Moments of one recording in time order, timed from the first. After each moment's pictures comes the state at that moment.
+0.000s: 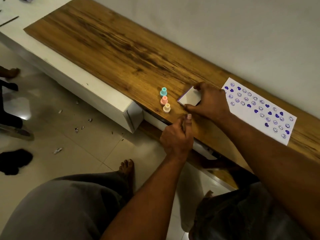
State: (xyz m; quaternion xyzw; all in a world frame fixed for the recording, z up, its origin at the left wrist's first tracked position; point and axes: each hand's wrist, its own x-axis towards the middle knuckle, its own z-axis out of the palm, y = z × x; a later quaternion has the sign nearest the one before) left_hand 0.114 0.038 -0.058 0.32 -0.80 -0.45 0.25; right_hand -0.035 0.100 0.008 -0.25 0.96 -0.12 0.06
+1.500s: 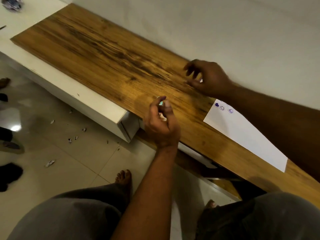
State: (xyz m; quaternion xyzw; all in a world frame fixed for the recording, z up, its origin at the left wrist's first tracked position) left_hand 0.066 -0.002 -0.026 0.32 -0.66 -0.49 0.48; right_hand -0.128 0.081 0.039 -0.45 0.86 -0.22 0.01
